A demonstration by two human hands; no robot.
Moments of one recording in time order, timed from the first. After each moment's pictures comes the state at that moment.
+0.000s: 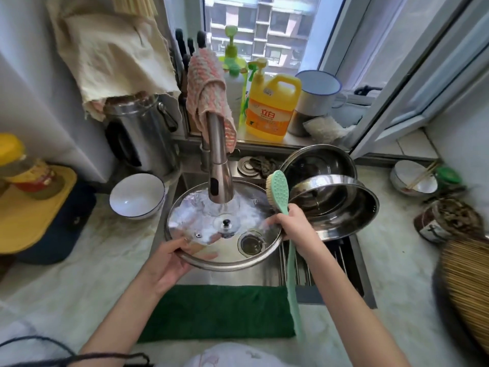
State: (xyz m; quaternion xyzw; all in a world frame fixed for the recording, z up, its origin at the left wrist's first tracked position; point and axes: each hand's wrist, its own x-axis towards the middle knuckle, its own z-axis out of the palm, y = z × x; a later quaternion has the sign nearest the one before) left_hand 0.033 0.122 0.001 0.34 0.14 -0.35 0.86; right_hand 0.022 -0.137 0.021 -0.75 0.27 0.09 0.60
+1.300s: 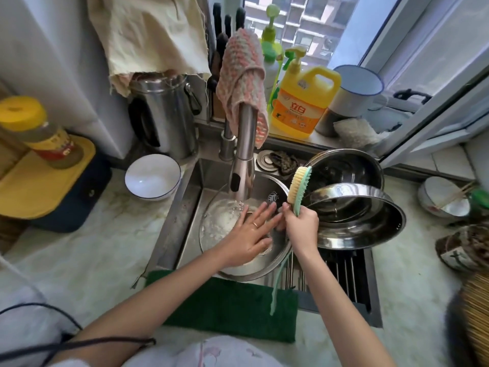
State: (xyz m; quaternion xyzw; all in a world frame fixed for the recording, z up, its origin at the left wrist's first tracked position) left_hand 0.062 0.025 -0.077 0.87 -0.42 -0.09 0.26; right_hand 0.038 -0.118 -0.007 -0.80 0.29 -0.08 0.52
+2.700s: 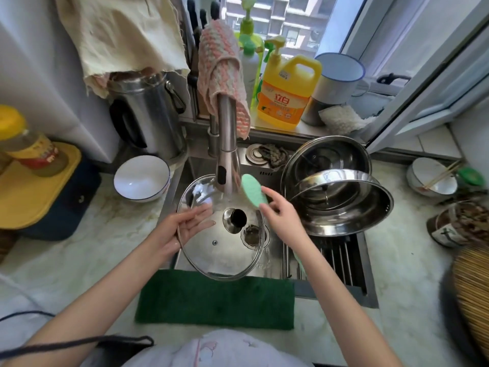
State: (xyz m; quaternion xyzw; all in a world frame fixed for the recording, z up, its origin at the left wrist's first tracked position) left_hand 0.073 0.117 -0.020 0.40 0.19 -0.33 0.84; right_hand 0.030 -0.124 -0.010 -0.86 0.13 0.04 0.50
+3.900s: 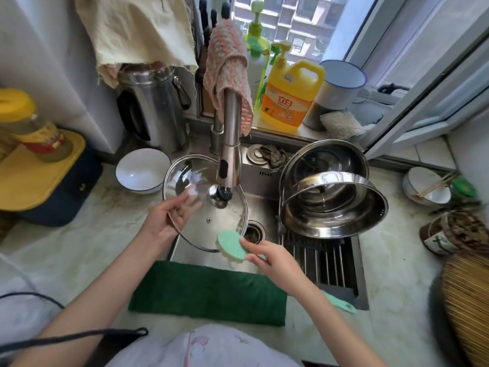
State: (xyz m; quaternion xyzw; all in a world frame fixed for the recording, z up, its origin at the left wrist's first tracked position) left_hand 0.074 0.125 -0.021 0.28 0.24 -0.22 0.90; right_hand -0.046 -0.120 -0.044 -0.94 -0.04 0.14 0.32
